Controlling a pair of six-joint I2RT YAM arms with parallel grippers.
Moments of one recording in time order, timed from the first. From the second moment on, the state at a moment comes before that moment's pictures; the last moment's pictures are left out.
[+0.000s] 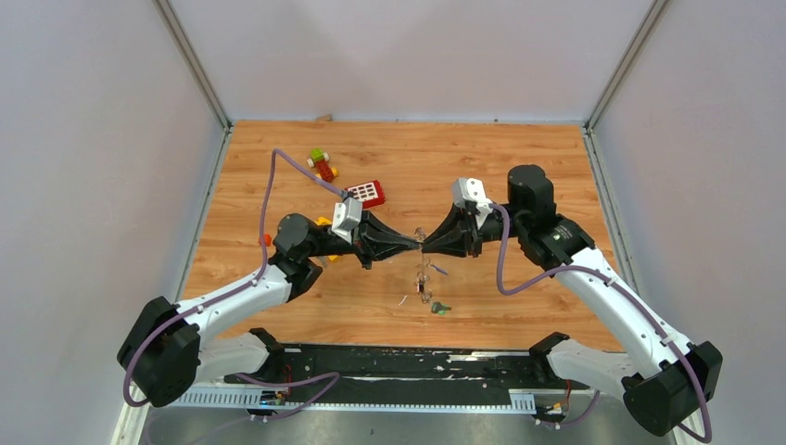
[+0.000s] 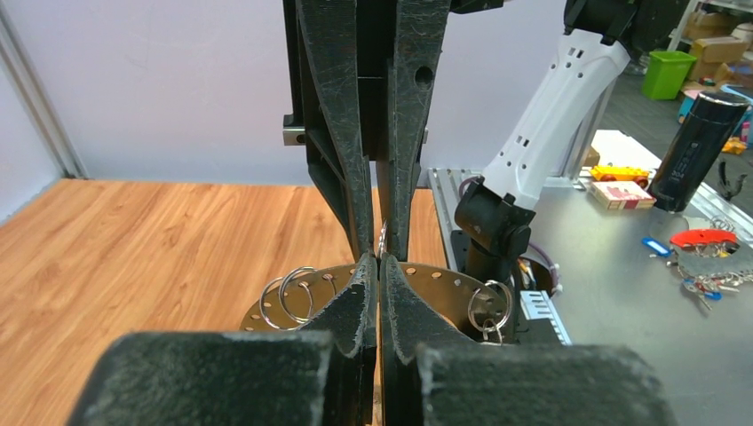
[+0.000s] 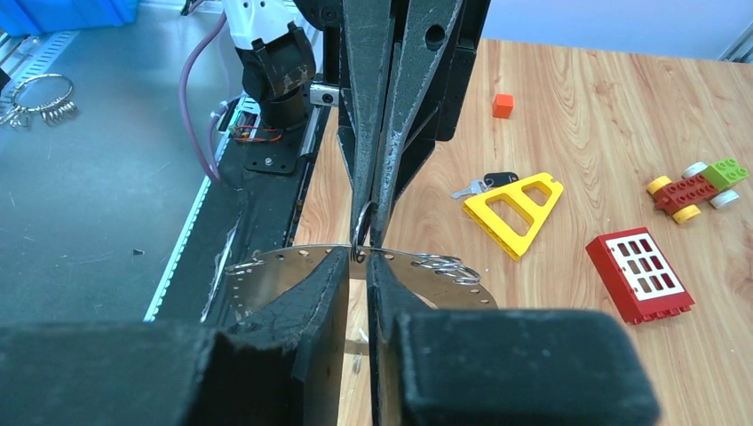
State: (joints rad) left arm -0.71 1.15 0.59 0.95 0.87 -0.33; right arm 0.53 1.07 1.01 -0.26 -1.13 -0.34
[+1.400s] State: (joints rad) left arm -0.71 1.07 0.80 0.35 0.82 0.13; right arm 0.69 1.18 1.33 -0.79 -0.67 -0.61
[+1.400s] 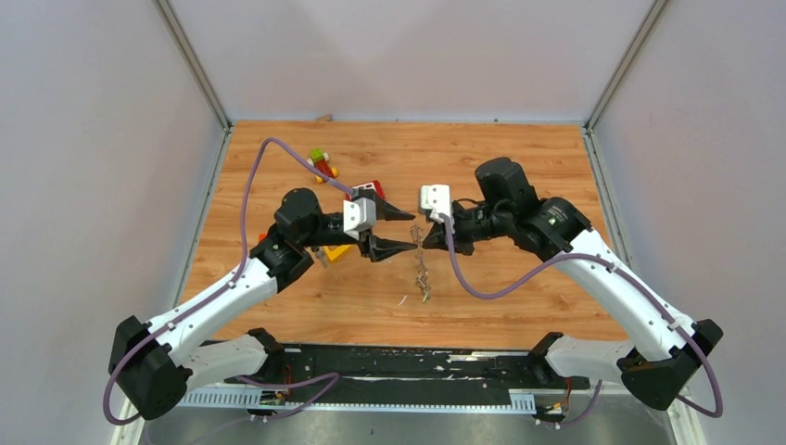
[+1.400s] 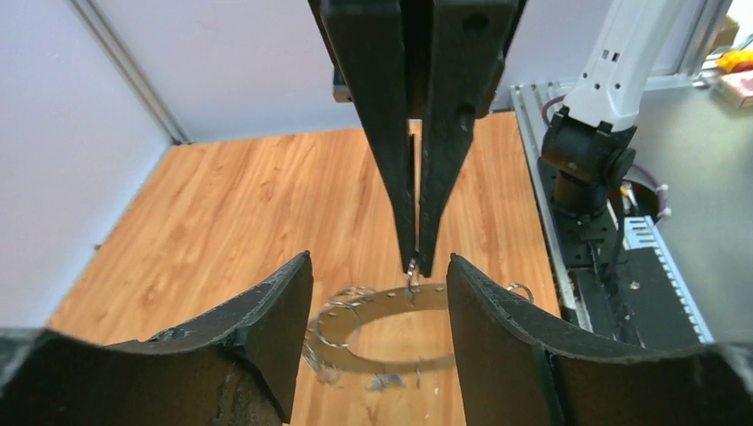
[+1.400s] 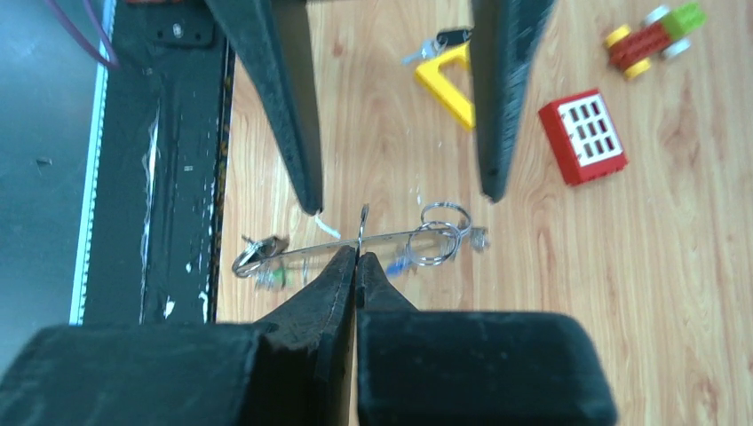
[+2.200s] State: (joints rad) left arm -0.74 1.14 0.83 0.23 0.86 0.21; right arm 0.76 1.23 1.37 -0.92 -0.51 -0.63
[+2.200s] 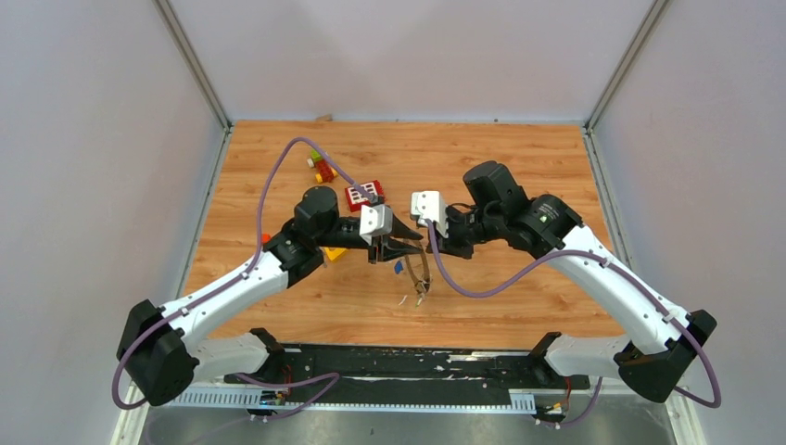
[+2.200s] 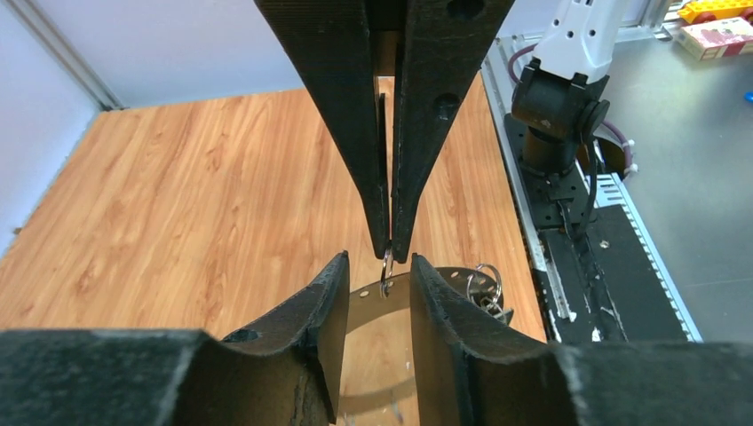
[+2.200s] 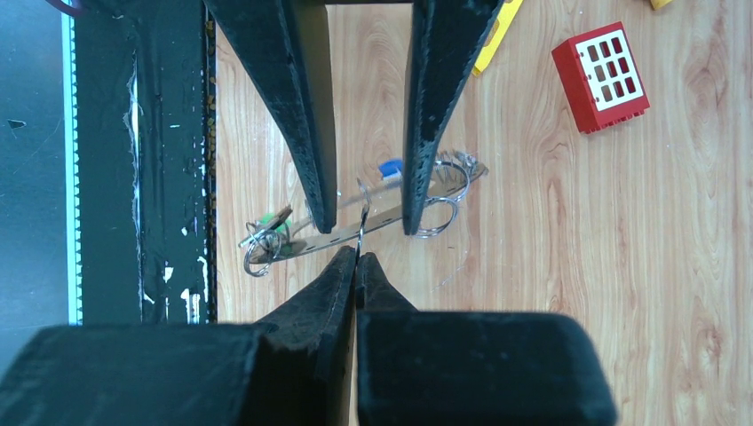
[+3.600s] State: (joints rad) left arm -0.72 1.19 0.52 1.21 0.78 -0.46; right arm 0.72 0.99 1.12 -0.56 -0.63 -0.60
